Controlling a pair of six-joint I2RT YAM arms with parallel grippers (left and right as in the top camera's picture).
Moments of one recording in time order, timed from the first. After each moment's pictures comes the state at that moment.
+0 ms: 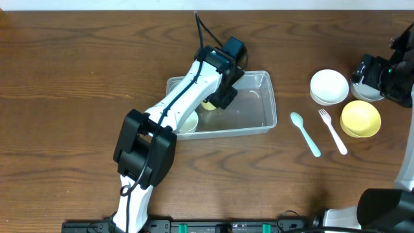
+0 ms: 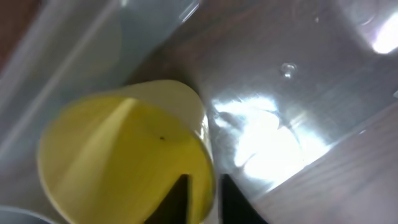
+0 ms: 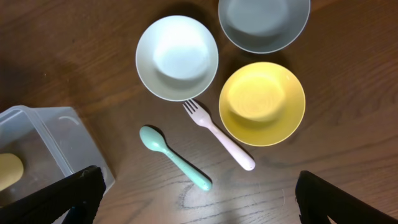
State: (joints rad) left arm -0.59 2.13 1.84 -1.15 -0.03 0.11; right arm -0.30 1.63 1.78 -1.36 -0.03 0.20
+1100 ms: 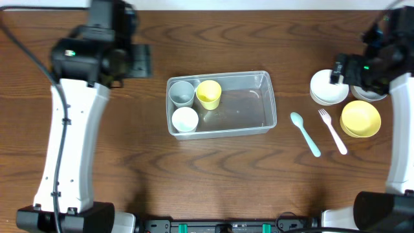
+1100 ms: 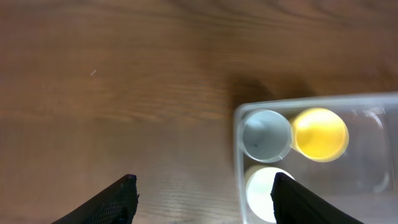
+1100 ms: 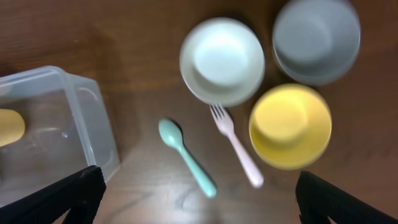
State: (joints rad) left arm -0.11 1.61 1.87 -1.29 -0.05 -0.17; right arm -0.12 1.63 1.79 -1.33 0.00 0.09
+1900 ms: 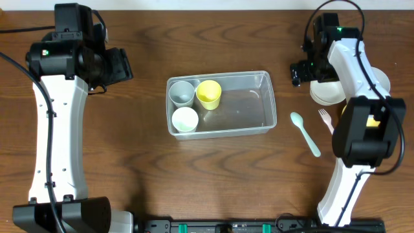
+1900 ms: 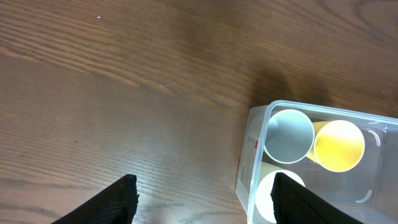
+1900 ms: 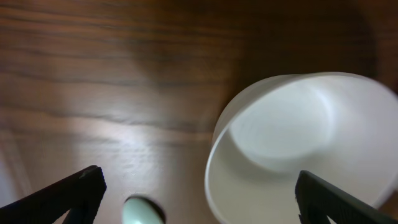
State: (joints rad) left arm 0.05 1.62 1.77 -1.29 0.07 -0.23; right arm -0.02 2.18 1.82 -1.12 0.09 -0.08
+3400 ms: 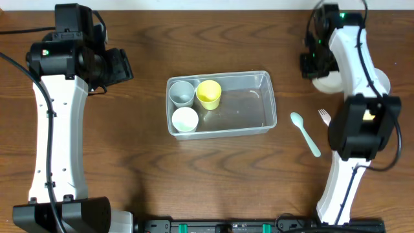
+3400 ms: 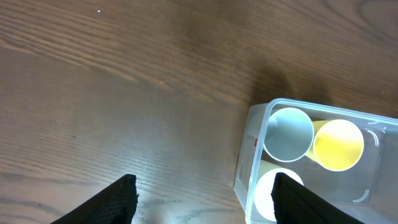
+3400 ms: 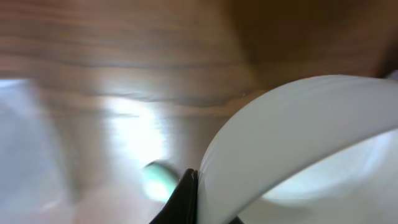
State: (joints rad) left arm 0.05 1.62 1.77 -1.30 0.07 -0.25; right arm 0.02 2.21 2.13 -1.42 0.06 -0.03
